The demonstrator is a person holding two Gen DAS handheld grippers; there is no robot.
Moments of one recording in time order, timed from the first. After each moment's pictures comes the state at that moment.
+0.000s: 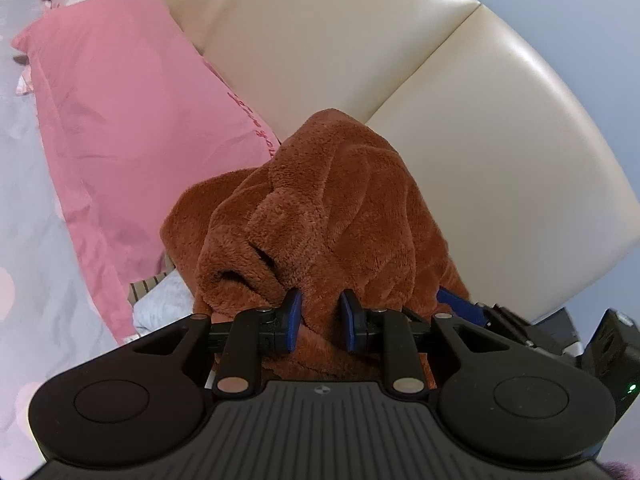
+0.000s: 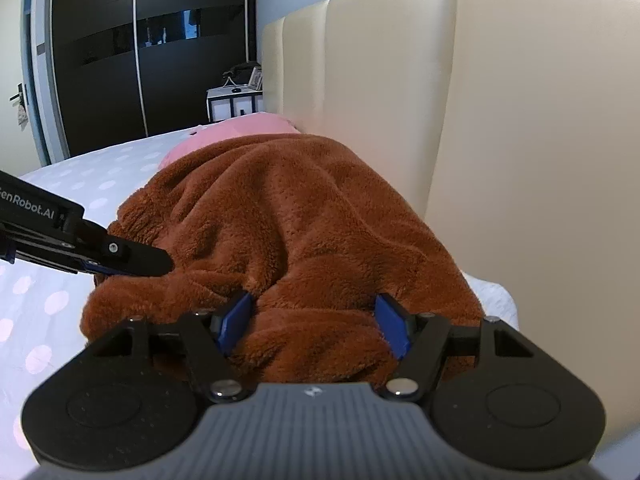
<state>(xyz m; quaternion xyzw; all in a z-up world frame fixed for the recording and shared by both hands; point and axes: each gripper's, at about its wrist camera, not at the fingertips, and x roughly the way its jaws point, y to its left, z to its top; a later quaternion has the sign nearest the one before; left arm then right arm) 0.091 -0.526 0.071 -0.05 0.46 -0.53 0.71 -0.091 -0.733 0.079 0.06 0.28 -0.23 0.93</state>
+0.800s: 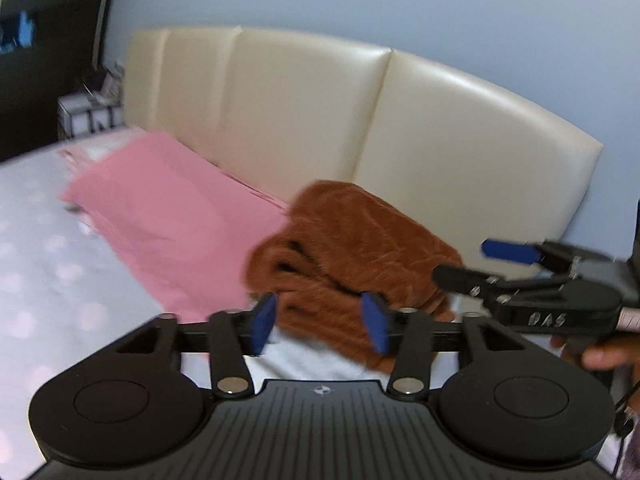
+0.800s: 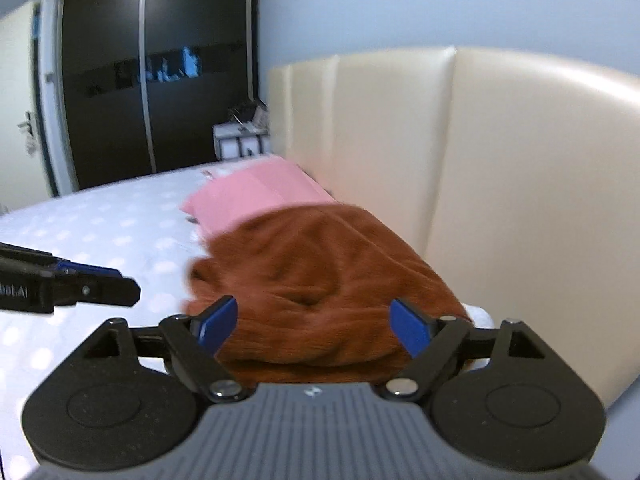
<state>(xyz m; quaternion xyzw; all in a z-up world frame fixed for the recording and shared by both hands) 0.012 -0.391 0.170 0.08 0.29 -0.52 0.80 -0.143 -0.632 0.171 0.06 0.22 -0.23 0.94</state>
